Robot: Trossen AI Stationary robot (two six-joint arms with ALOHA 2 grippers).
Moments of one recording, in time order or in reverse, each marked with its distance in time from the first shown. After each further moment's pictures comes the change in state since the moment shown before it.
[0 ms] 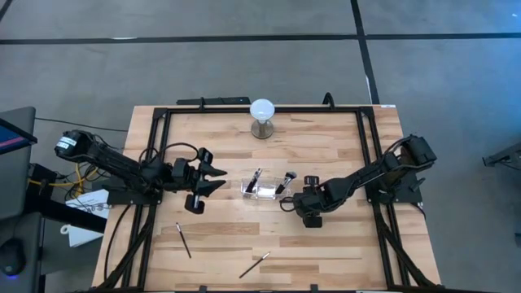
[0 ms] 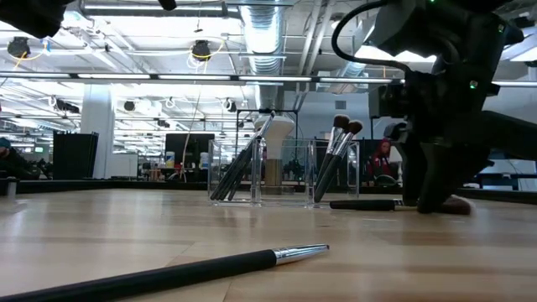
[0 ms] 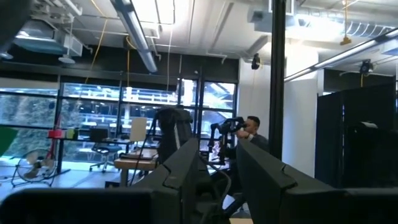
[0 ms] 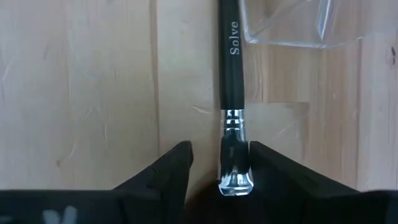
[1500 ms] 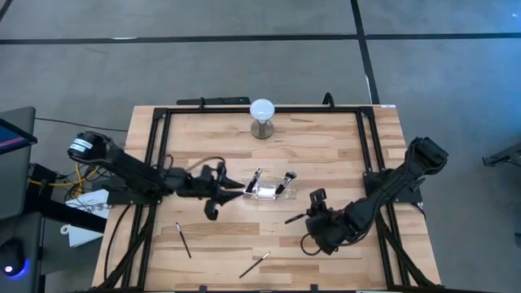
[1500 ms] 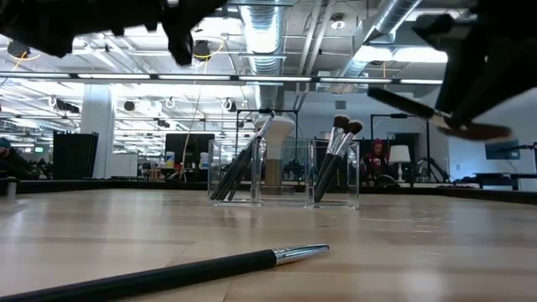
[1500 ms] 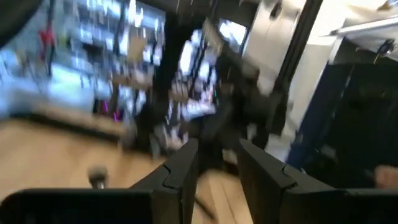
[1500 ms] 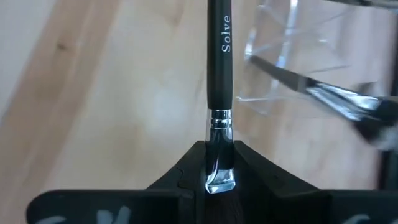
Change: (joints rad) left arm 0.006 0.228 0.009 -0.076 -0.009 -0.309; right arm 0.369 -0.115 0.201 -0.308 0.360 -0.078
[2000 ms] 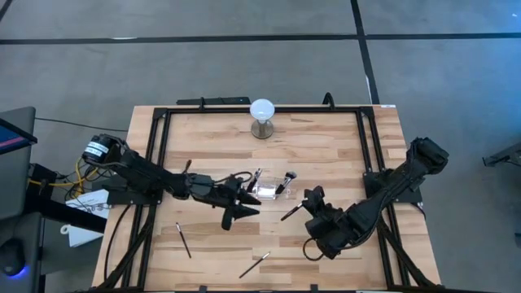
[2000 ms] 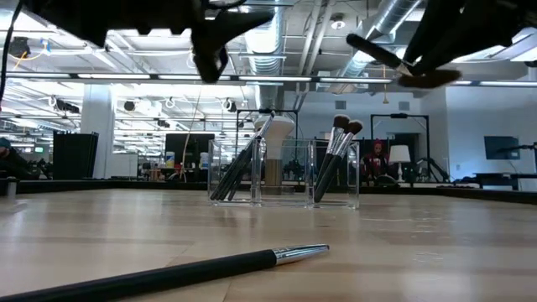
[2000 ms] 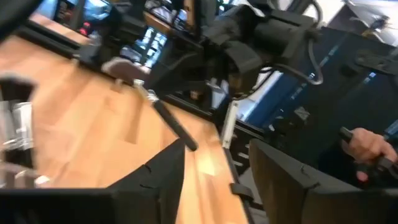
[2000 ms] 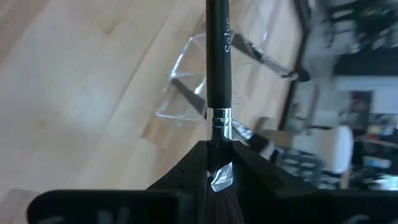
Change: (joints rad) left arm 0.000 0.176 0.221 -0.289 0.165 -0.261; right arm 0.032 0.000 0.111 -0.098 0.265 -0.269
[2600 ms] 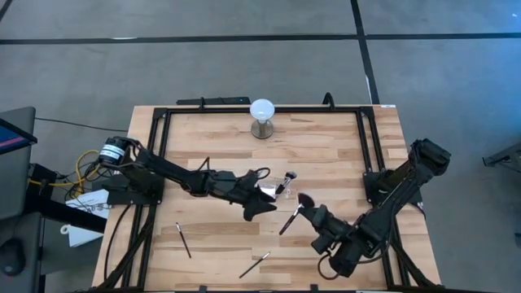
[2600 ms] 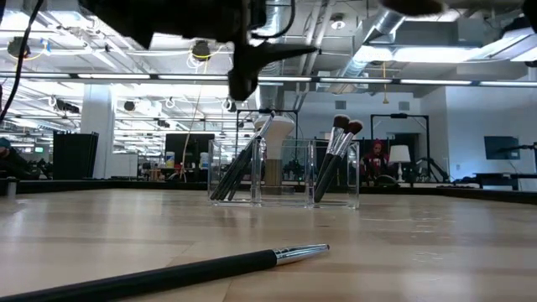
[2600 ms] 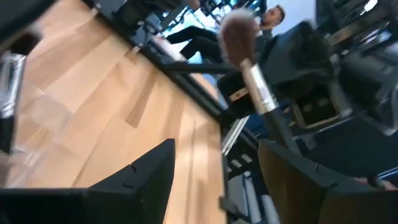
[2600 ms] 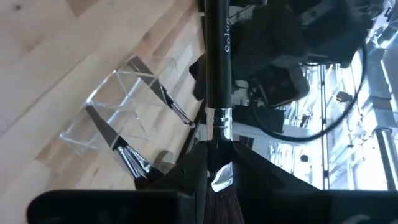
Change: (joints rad) left arm 0.077 0.155 0.216 -0.170 0.057 -0.293; right arm 0.118 0.000 0.000 0.260 0.340 -0.497
